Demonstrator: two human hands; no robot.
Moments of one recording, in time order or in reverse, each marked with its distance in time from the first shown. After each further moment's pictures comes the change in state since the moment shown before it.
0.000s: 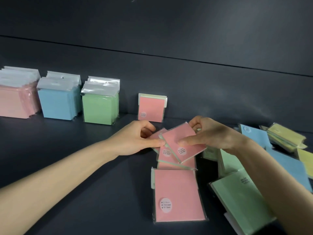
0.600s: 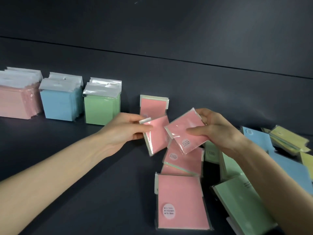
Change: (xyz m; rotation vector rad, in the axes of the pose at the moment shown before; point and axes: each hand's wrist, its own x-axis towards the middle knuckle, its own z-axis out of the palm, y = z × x) left_hand 0.001 0.004 -0.018 -0.538 0.088 -0.074; right_hand 0.006 0.006 -0.001 0.355 0.147 -0.099
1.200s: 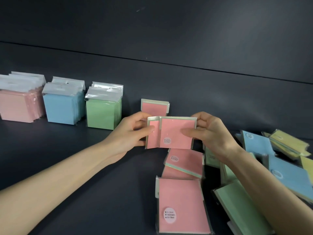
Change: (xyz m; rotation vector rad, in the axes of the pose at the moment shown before) left_hand -0.005 -0.005 0.006 0.043 -0.032 0.140; right_hand 0.001 0.003 0.014 0.059 0.120 -0.145
